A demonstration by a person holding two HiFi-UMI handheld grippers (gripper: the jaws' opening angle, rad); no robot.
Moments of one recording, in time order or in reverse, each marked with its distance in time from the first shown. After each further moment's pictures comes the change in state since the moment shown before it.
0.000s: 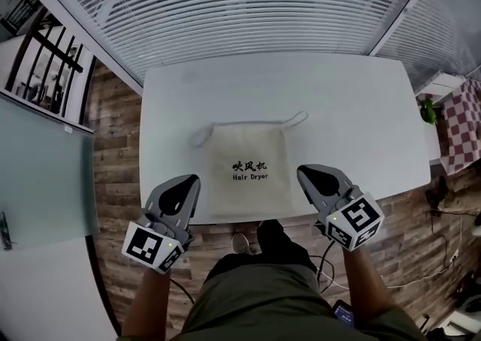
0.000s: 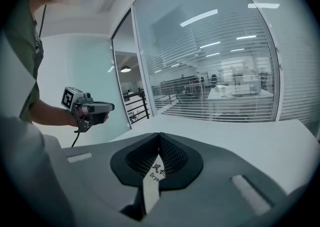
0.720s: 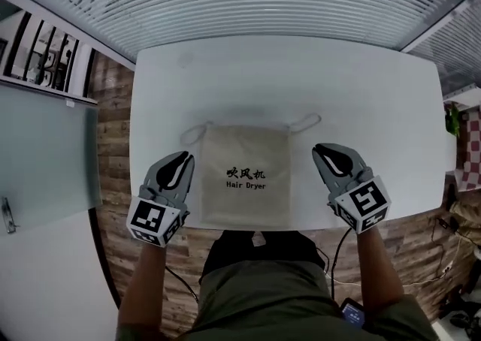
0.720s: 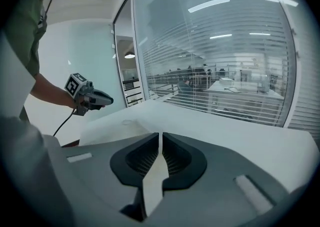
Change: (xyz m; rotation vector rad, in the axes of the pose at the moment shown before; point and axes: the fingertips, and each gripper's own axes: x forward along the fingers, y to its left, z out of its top) left arm 0.088 0.070 -0.093 -0.008 0.282 0.152; right arm 0.068 -0.122 -0.044 -0.103 0.147 0.044
